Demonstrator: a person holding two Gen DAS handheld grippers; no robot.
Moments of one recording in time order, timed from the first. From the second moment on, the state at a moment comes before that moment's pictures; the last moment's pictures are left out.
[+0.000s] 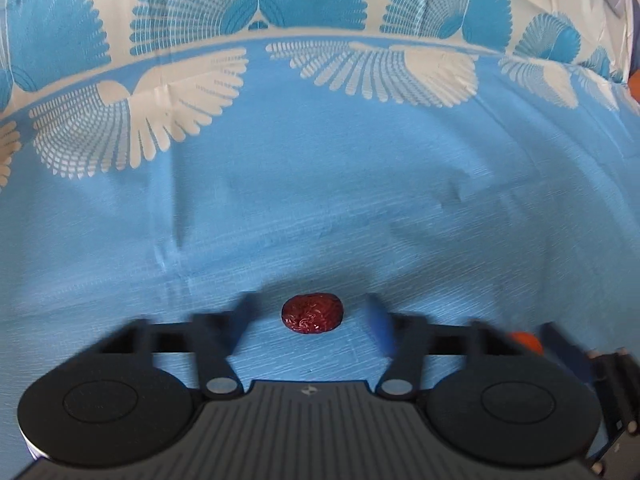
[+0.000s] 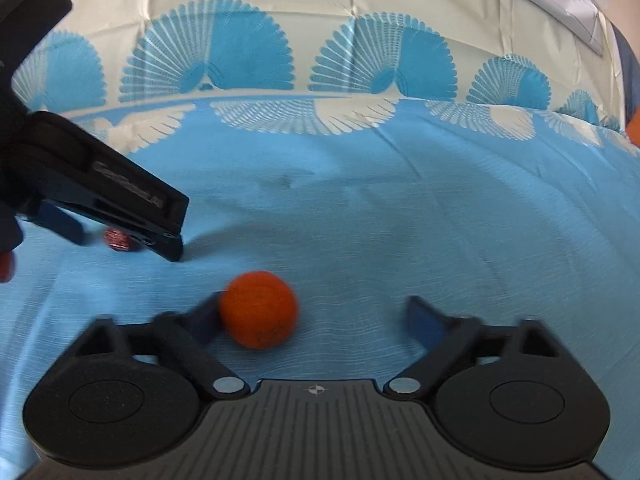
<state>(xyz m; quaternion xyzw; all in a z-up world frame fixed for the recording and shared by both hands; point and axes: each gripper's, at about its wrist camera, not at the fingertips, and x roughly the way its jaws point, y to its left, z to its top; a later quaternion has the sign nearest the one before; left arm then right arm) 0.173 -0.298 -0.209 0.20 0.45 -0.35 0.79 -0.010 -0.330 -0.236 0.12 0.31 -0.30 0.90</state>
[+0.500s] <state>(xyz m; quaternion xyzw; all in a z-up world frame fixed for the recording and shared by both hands) 0.085 -0.183 -0.074 0.20 0.47 -0.29 0.81 -0.071 -0.307 -0.153 0.13 0.26 -0.34 0.90</state>
